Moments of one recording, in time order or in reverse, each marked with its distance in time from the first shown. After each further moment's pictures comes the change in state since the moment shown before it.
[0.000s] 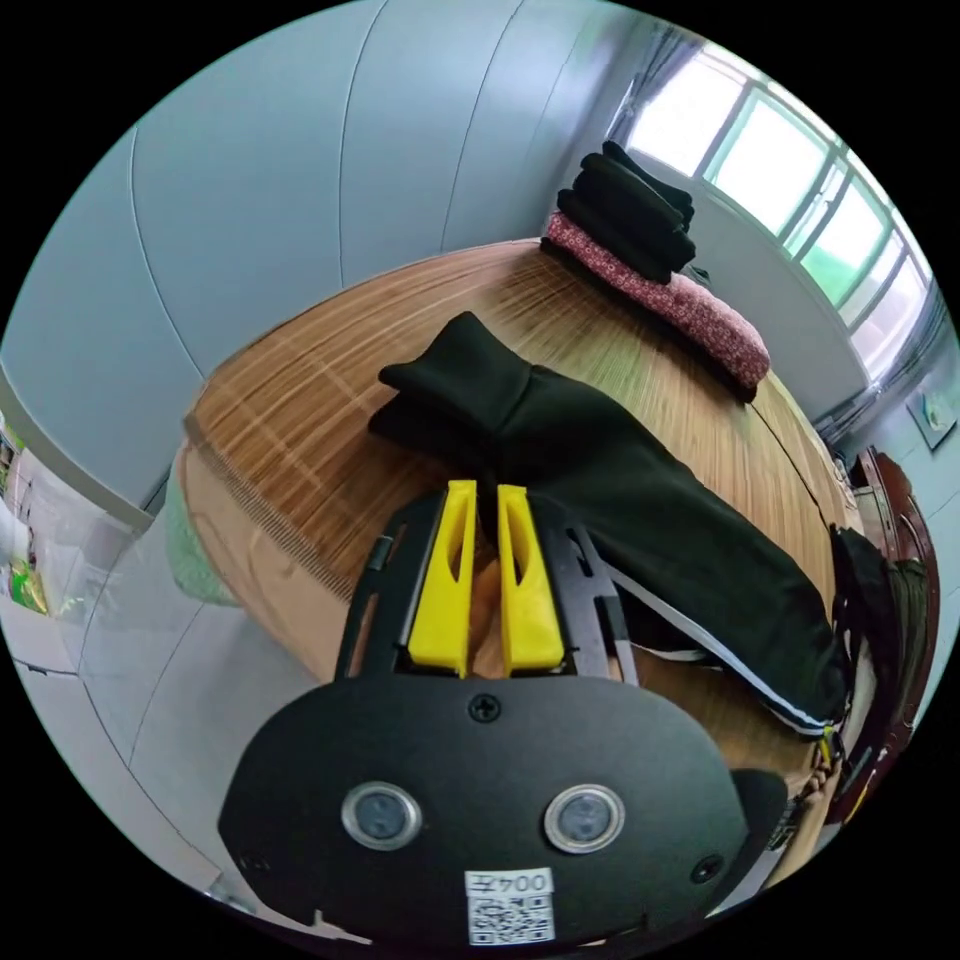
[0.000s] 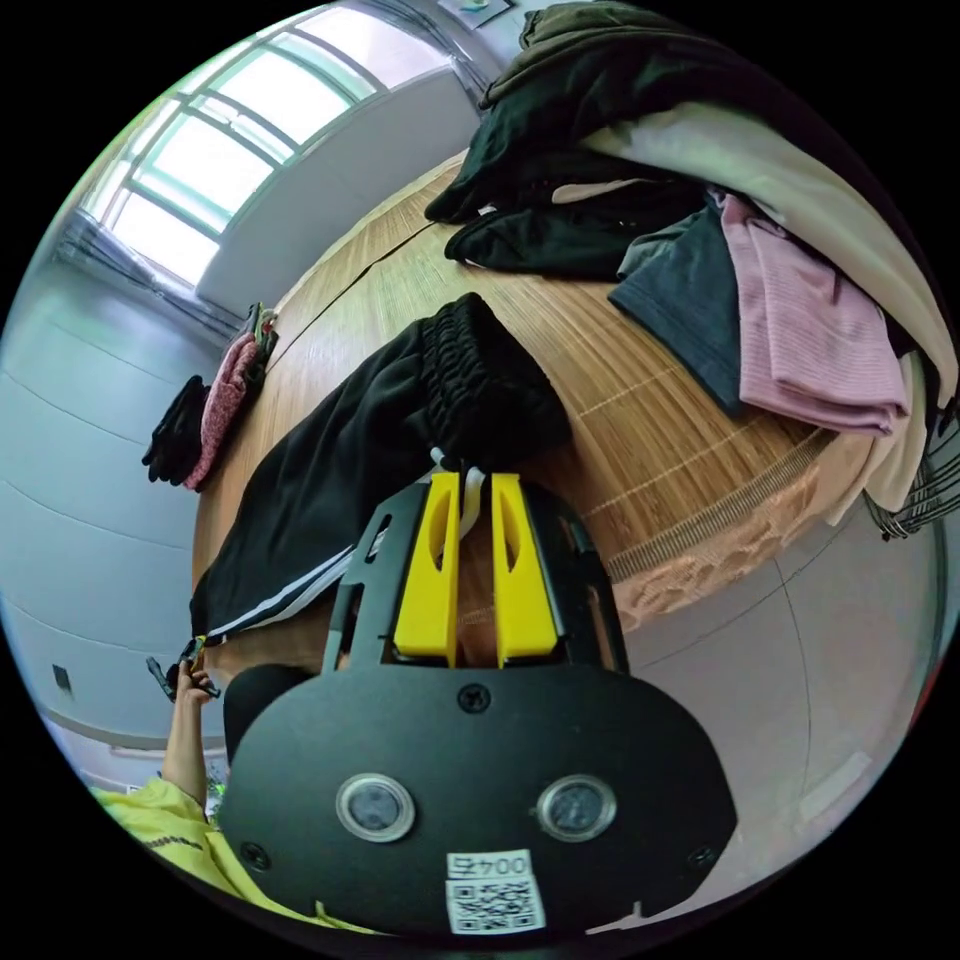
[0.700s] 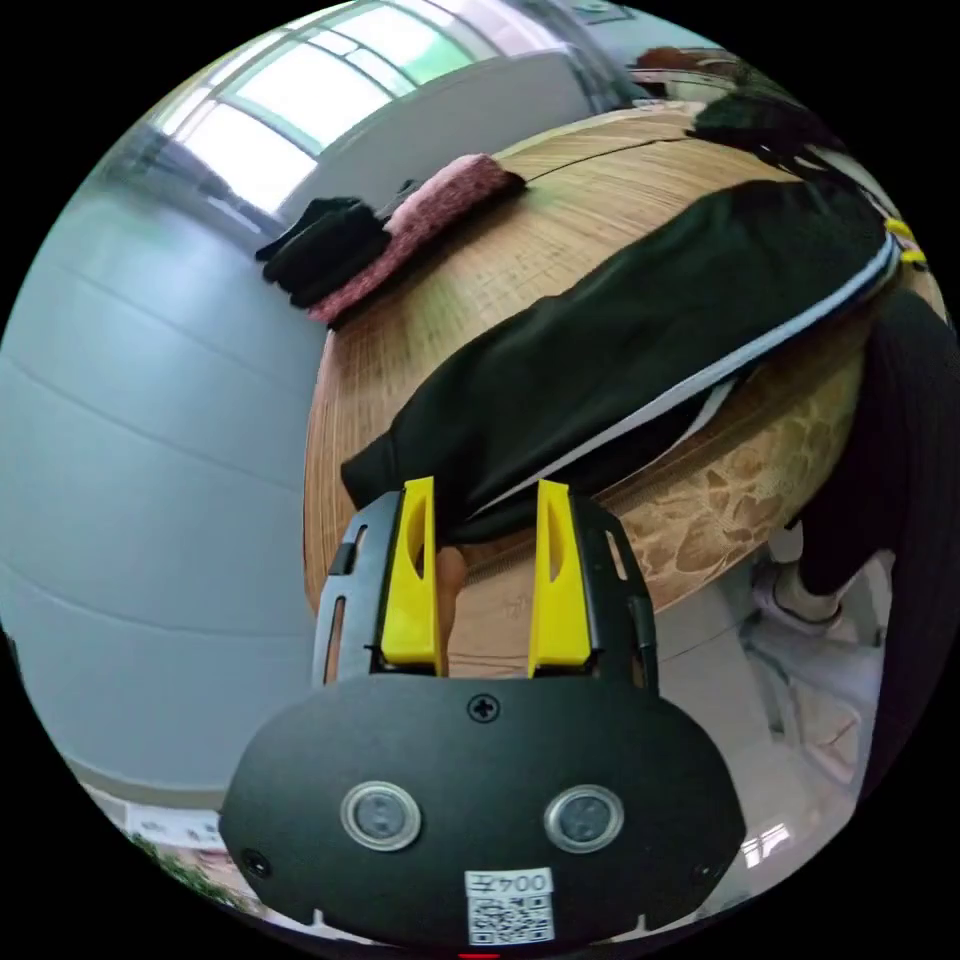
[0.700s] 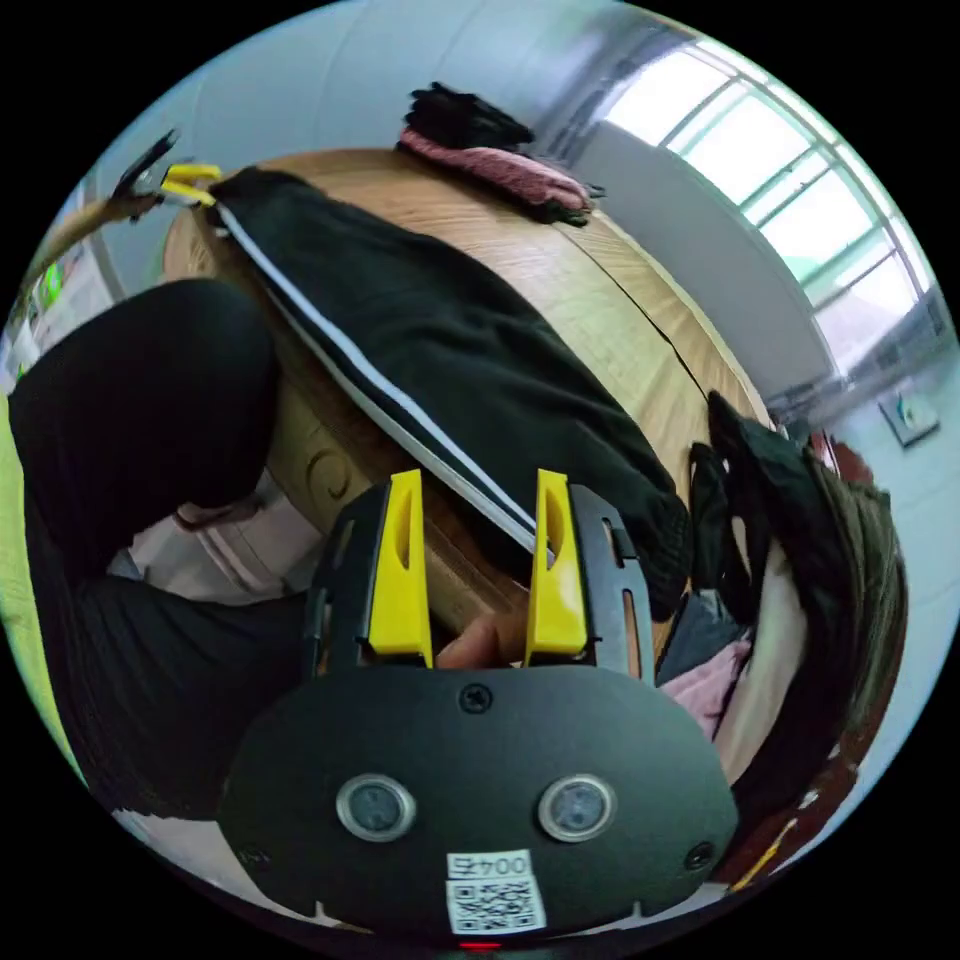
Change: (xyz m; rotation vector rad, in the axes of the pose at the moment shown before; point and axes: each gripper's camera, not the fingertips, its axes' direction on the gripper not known) left arm 0.212 0.071 -0.048 0.071 -0.326 1.147; right arm -0.348 0.149 0.066 -0.041 0.361 -1.242
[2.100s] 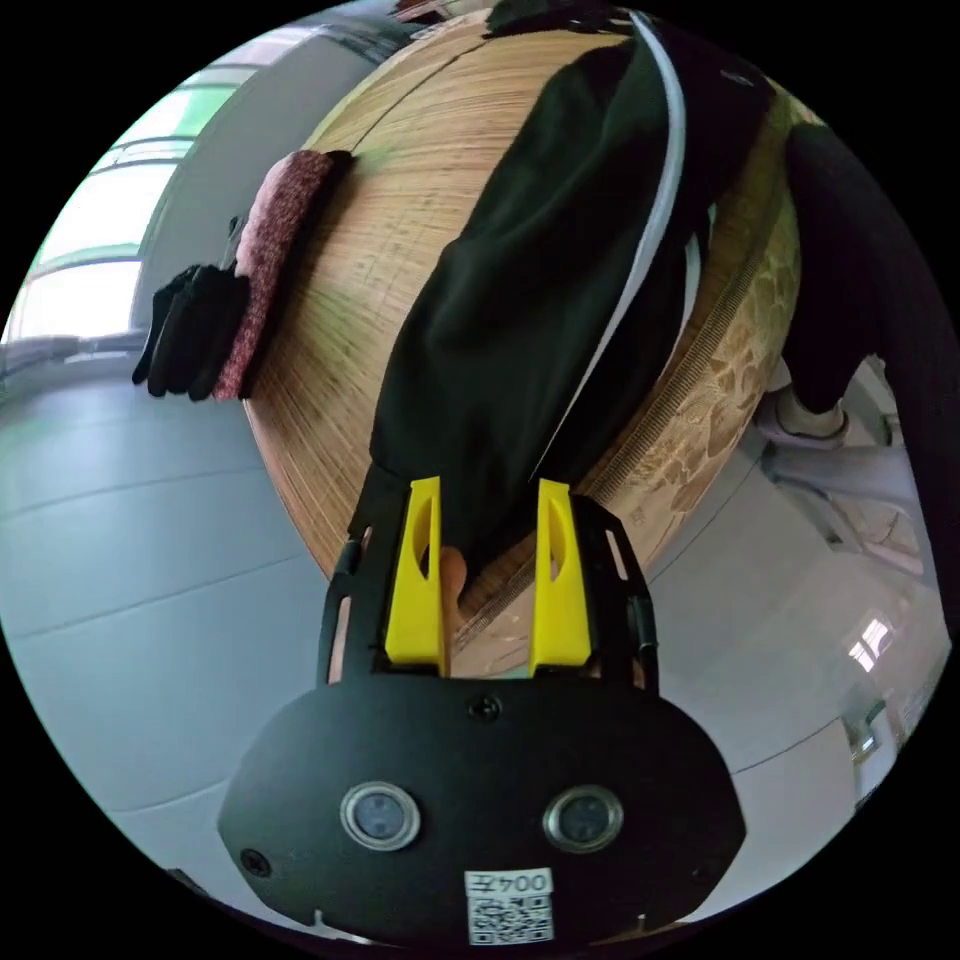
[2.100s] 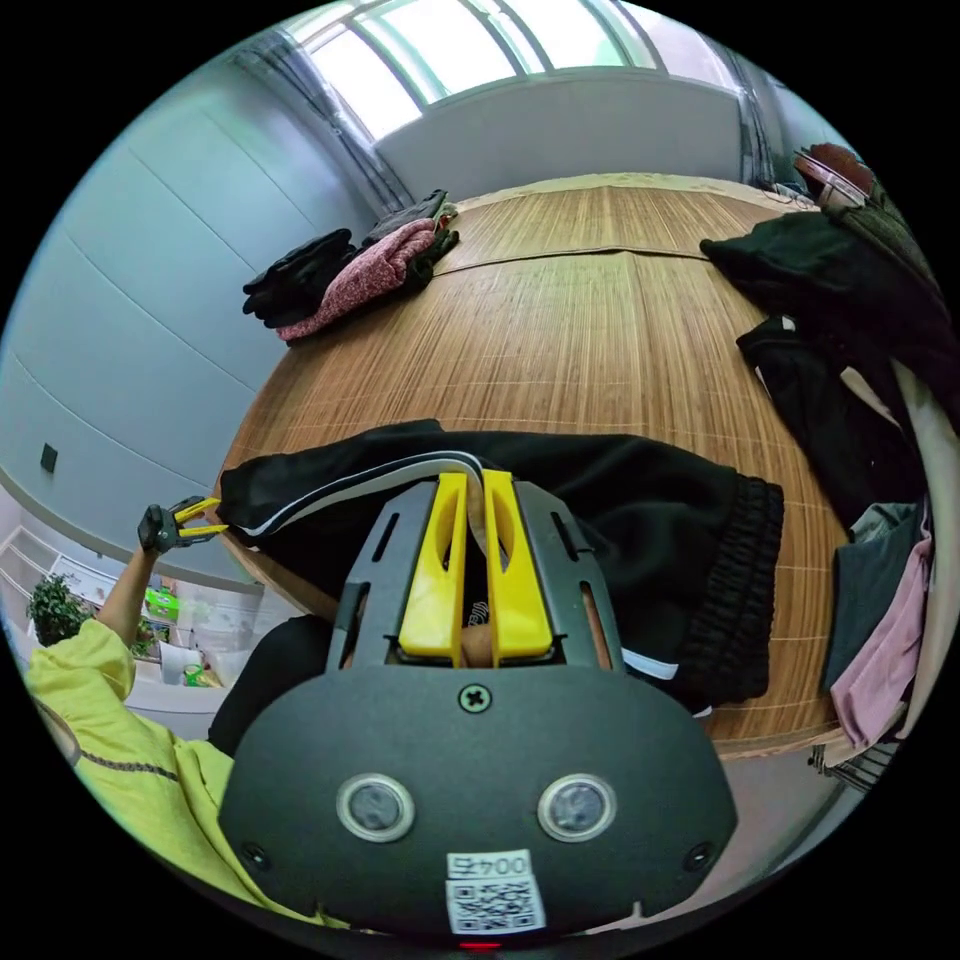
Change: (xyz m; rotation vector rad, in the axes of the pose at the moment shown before) left arm -0.016 -0.193 0.009 -0.176 0.105 0.378; right arm 0.240 -0.082 0.190 0.078 -0.497 0.667
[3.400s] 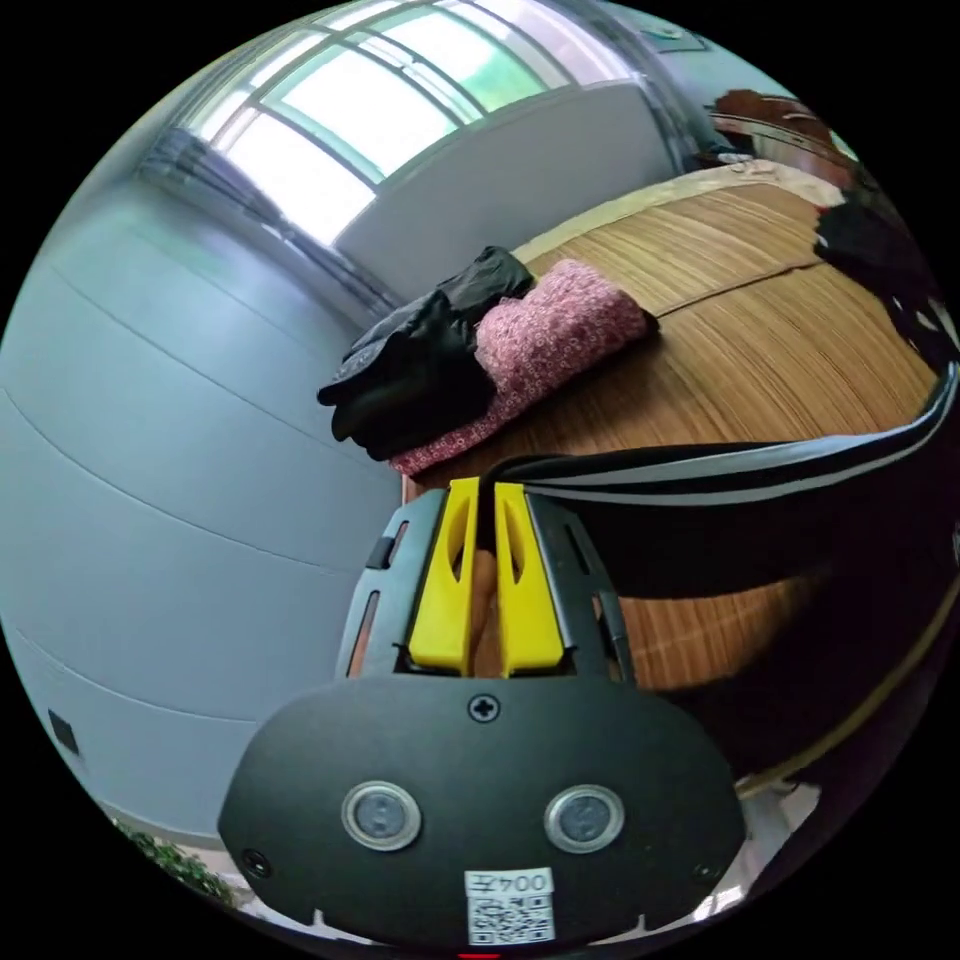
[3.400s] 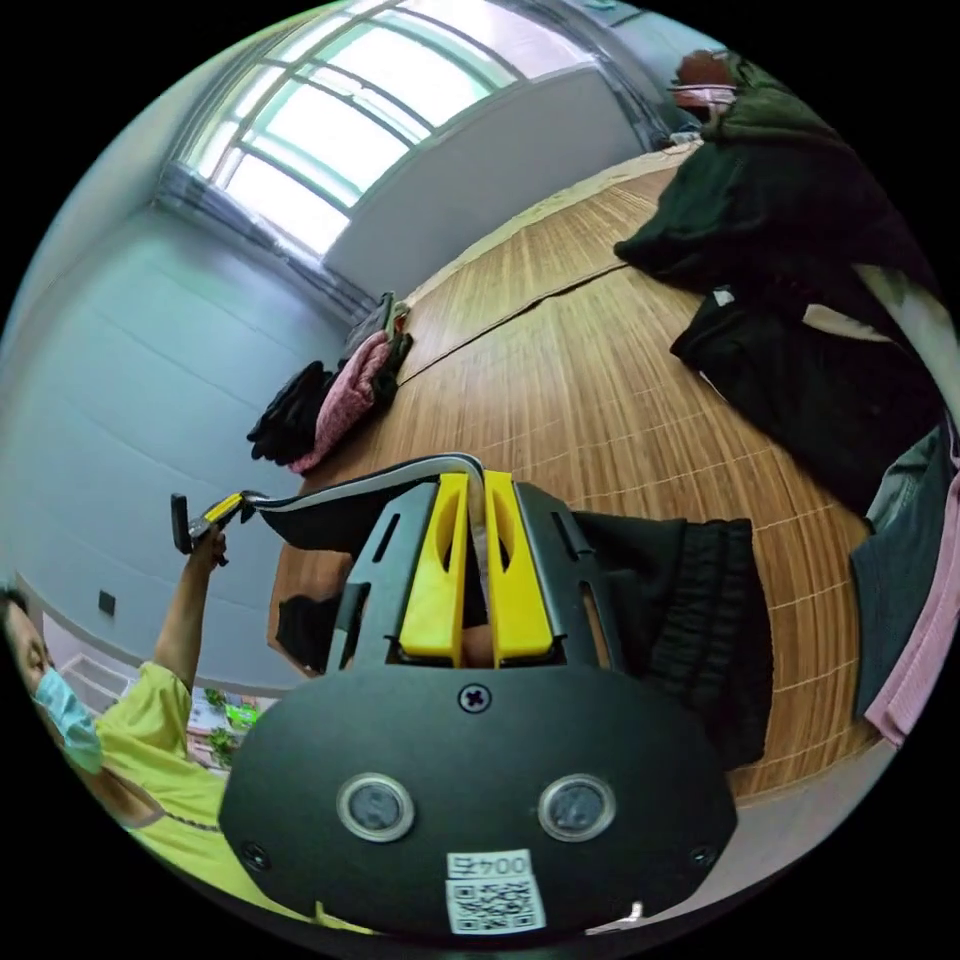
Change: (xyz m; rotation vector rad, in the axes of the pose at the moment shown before) left arm -0.236 -0.131 -0.051 0.139 -0.200 -0.602; right arm 0.193 0.017 -0.045 0.198 -0.182 0.278
